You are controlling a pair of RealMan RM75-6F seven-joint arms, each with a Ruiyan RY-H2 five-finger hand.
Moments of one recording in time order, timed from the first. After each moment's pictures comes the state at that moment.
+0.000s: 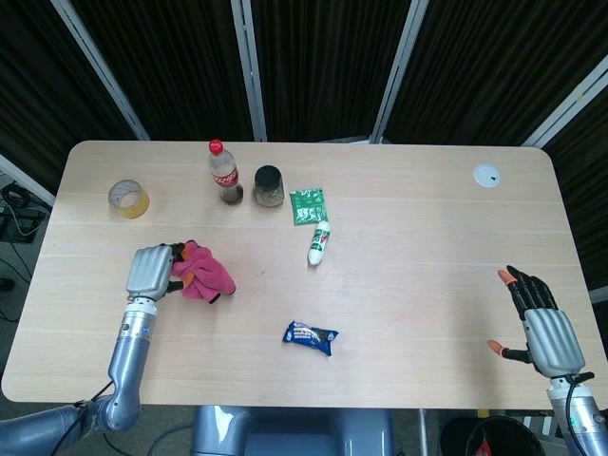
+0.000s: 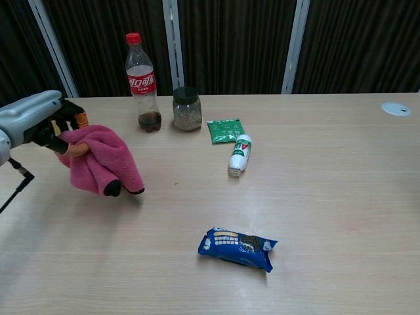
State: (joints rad) left arm -0.54 -1.66 -0.27 -1.53 1.01 1.21 0.43; right arm 0.14 -1.12 0.04 -1.61 -1.52 1.39 0.15
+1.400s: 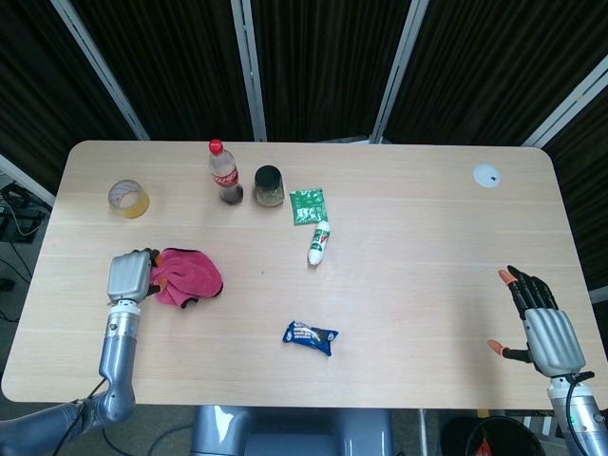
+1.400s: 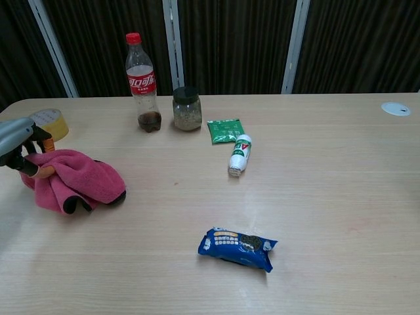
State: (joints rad) left arm -0.51 -1.69 -0.25 -1.31 0.92 1.17 0.45; right arm 0.14 -1.12 0.04 -1.62 -1.50 1.39 0.14
